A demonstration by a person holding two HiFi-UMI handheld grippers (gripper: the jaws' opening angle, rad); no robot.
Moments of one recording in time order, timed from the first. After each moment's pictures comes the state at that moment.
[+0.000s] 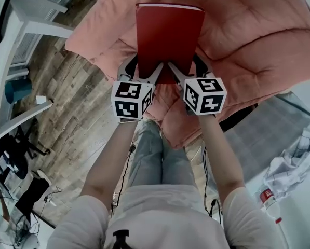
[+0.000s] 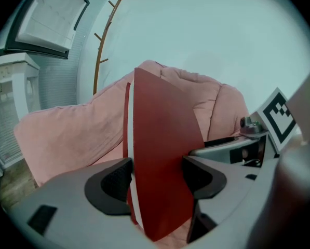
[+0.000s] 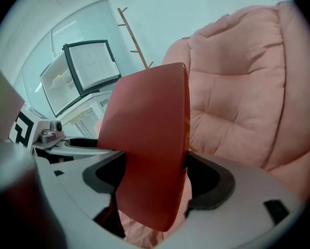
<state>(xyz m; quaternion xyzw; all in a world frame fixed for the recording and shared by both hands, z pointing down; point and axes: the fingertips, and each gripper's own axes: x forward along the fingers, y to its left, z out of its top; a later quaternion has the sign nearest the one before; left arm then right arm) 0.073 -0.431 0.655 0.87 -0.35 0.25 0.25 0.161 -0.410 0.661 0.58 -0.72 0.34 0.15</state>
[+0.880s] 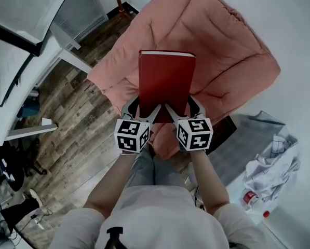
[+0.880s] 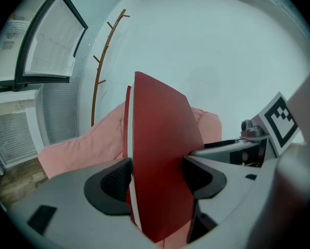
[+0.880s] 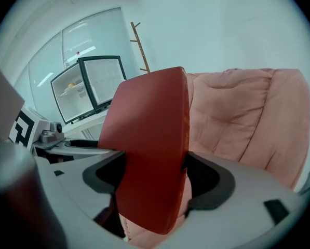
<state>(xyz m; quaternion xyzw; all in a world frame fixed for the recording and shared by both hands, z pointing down) 0.082 -0.376 0.512 0.89 -0.35 0.19 0.25 0.170 -0.355 0.512 0.60 -0.73 0.29 0.15</state>
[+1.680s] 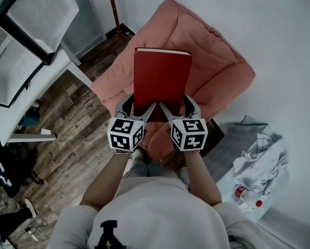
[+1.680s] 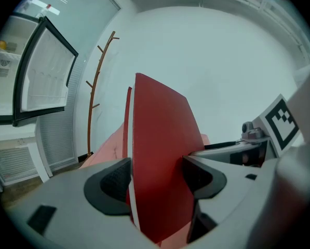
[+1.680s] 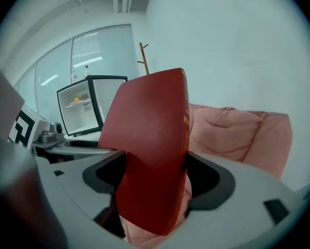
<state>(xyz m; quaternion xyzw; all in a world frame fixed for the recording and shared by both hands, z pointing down) 0.079 -0.374 0.386 0.91 -0.34 0.13 0.19 0.166 -0.350 0.384 0.63 -0.73 0.22 0.12</state>
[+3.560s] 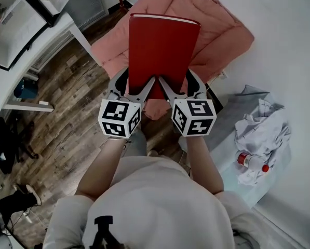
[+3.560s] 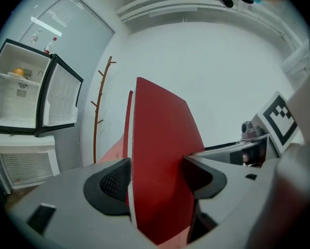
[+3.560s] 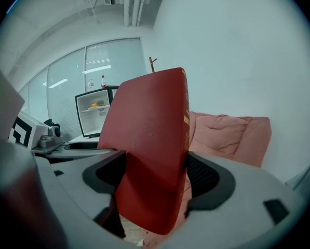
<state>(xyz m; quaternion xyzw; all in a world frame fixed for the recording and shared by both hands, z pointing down) 0.043 -0.244 0.342 0.91 -0.37 0.08 0.13 0.132 -0.222 0.345 0.63 -0.75 0.18 0.09</state>
